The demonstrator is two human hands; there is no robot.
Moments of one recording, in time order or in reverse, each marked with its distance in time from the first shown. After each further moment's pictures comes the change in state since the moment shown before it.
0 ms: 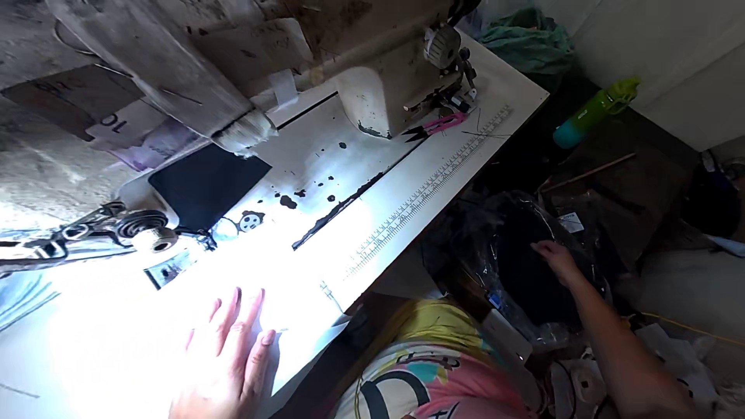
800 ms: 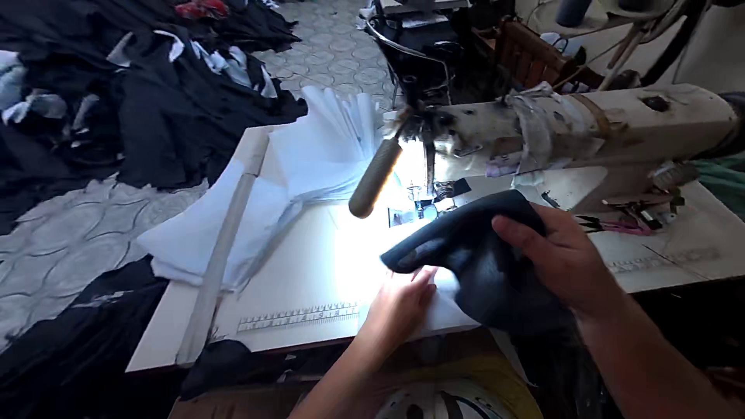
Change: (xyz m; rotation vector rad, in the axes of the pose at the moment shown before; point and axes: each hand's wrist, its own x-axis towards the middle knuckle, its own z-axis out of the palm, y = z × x) left_hand 0.005 0.038 -0.002 -0.057 0.268 -0.104; right_hand -0.246 -0.381 0.133 0.312 -0.874 -1.380
